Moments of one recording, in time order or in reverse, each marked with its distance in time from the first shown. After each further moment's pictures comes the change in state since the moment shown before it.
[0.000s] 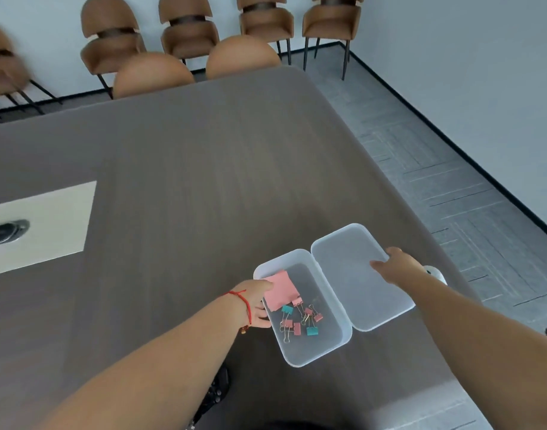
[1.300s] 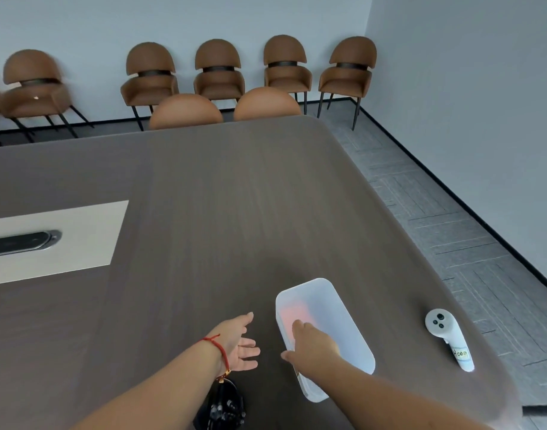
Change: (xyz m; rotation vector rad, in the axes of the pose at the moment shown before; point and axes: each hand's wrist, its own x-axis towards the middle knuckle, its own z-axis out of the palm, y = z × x) left_hand -0.024 -0.041 -0.081 -0.194 0.015 0.064; right_hand -0.144 -0.111 0.138 -0.359 -0.086 -0.496
